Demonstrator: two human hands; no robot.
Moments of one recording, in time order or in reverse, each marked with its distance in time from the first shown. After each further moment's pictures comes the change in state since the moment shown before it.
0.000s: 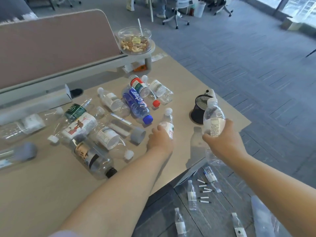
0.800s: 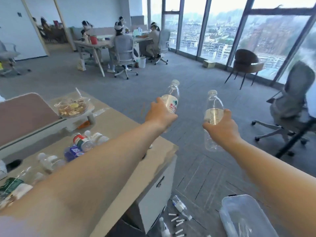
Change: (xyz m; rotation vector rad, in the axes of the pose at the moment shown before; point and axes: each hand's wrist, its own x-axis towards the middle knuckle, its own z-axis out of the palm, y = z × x) left_hand -0.110 0.298 -0.121 -0.260 0.126 0.506; right_hand 0.003 0.051 -0.270 0.216 0.385 0.034
